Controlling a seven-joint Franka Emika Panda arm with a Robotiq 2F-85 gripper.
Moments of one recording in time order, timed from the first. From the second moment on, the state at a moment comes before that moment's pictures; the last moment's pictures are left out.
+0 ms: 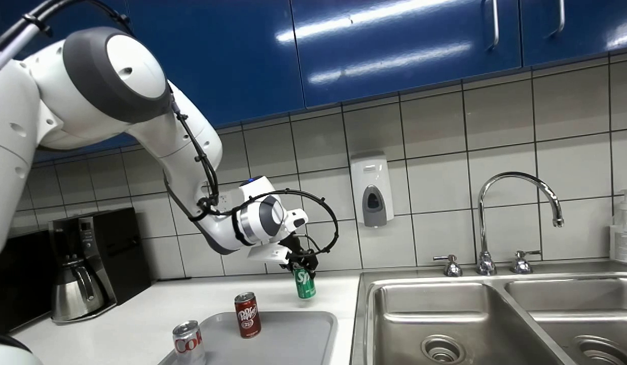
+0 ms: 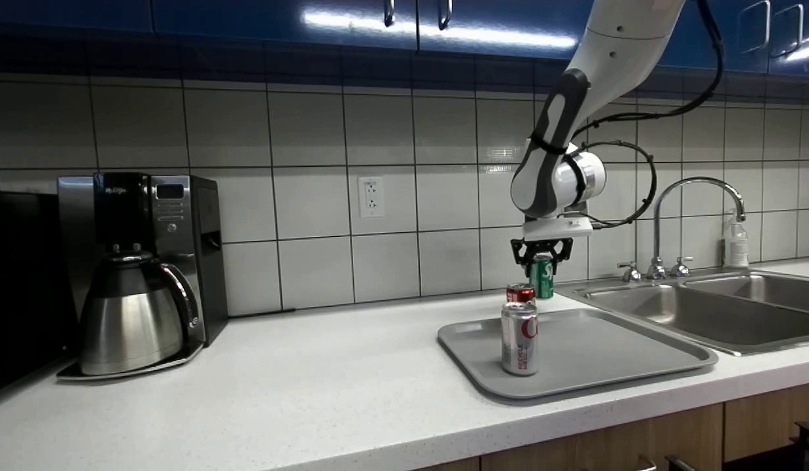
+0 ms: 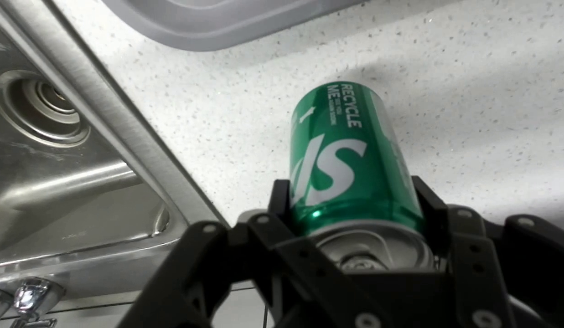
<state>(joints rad) 0.15 0.48 -0.27 -1.99 -0.18 2.83 0.37</state>
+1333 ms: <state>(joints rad) 0.24 0.35 -0.36 -2.24 -0.29 2.87 0.47</state>
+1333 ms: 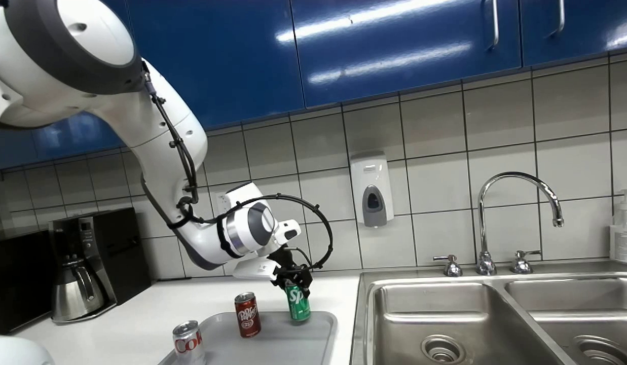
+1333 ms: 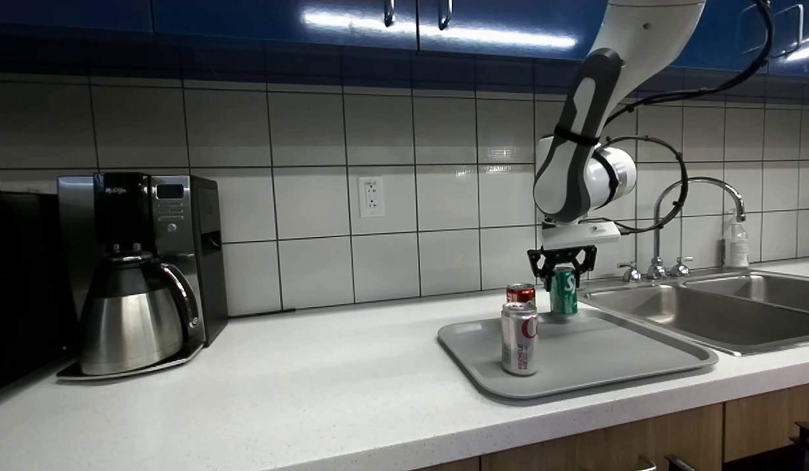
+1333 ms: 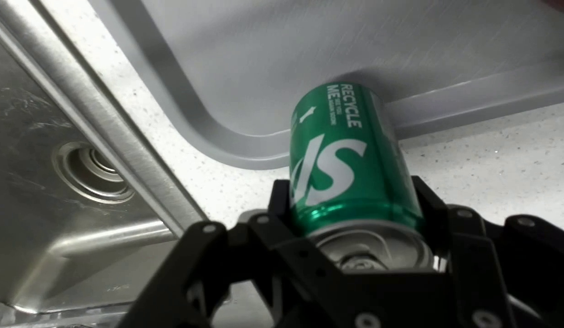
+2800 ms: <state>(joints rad) 0.29 0.21 -0.42 -2.44 -0.44 2.88 0.59</state>
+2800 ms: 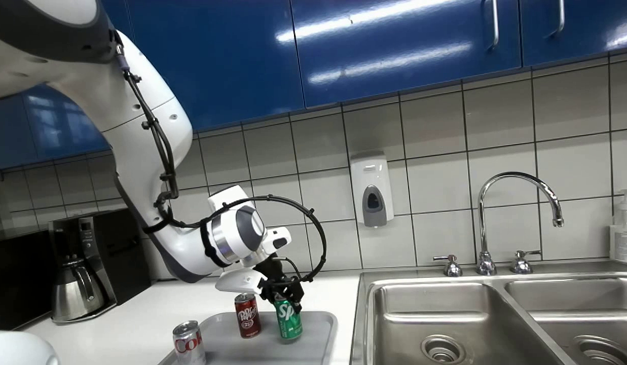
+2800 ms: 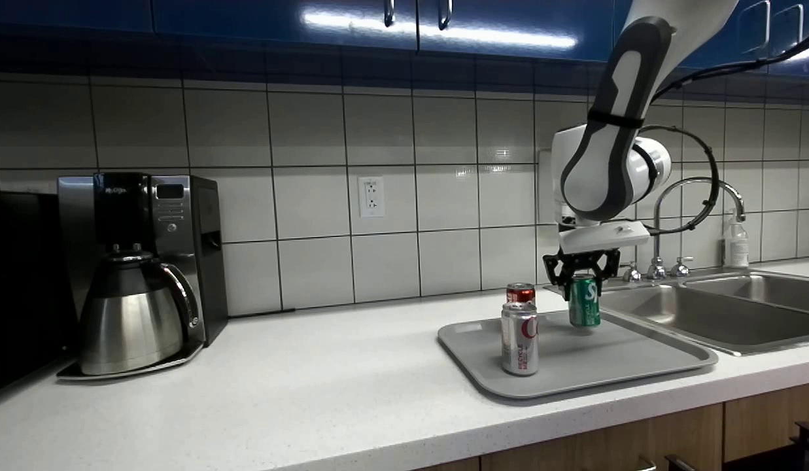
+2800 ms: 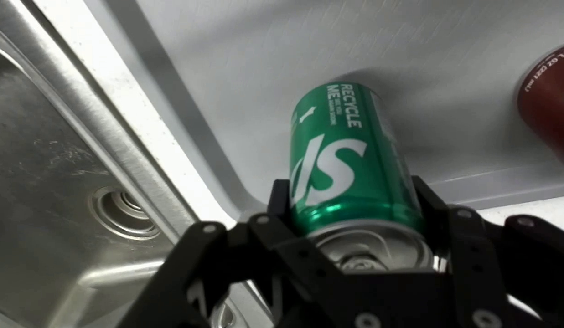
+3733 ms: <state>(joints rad) 0.31 0.20 -0.45 -2.47 -0.51 2.92 0.60</state>
